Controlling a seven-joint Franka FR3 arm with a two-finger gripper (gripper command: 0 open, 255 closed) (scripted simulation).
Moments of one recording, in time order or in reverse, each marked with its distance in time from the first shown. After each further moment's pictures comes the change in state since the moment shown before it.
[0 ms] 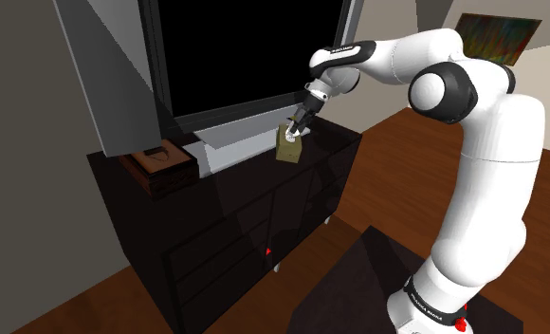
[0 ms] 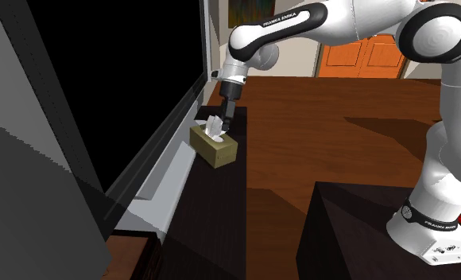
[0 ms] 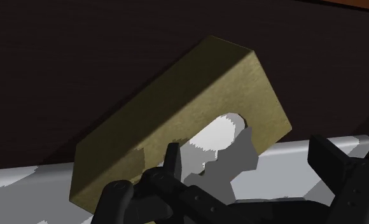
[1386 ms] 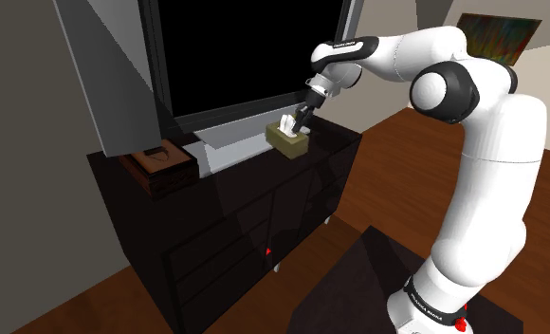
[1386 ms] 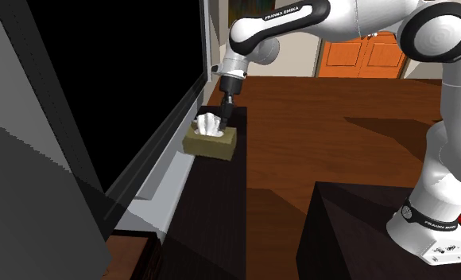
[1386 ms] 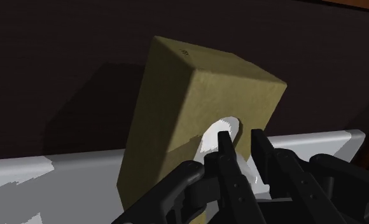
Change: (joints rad) arm -0.002 -0.008 -0.003 0.032 -0.009 -0.039 0.018
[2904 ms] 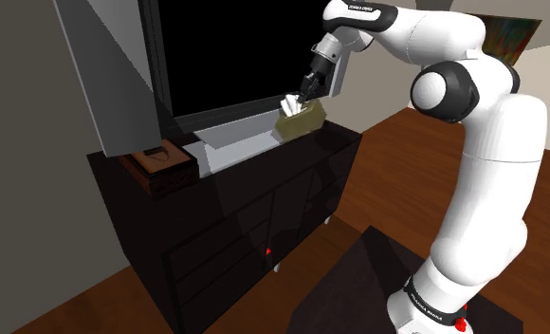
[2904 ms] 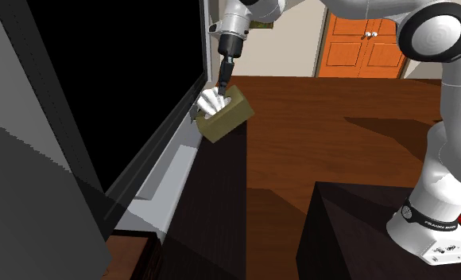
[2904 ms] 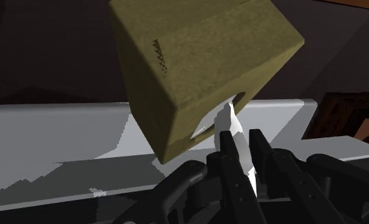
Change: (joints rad) arm -0.022 0.000 -0.007 0.304 -0.025 -0.278 0.119
